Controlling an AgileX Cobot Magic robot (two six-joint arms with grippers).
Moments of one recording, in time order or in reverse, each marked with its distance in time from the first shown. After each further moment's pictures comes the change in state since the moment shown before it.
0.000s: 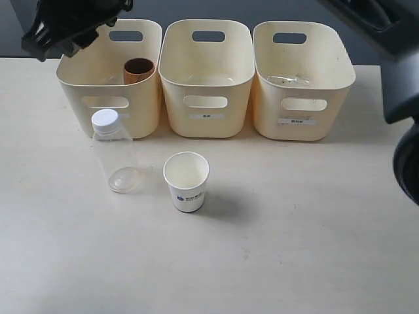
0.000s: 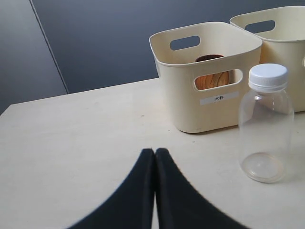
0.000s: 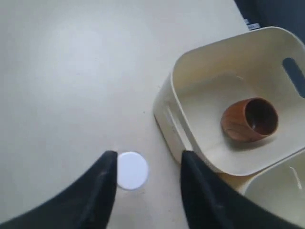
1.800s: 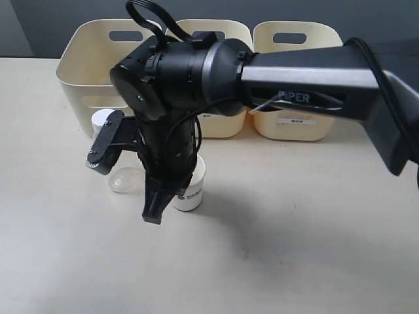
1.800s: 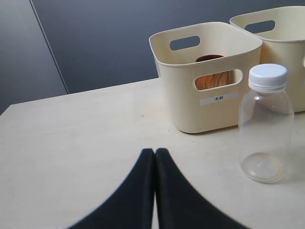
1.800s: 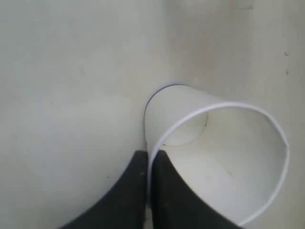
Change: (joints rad) left arm 0.000 0.000 0.000 0.000 0.000 0.000; right arm 0.038 -0.040 0.732 -0.156 -0.092 -0.013
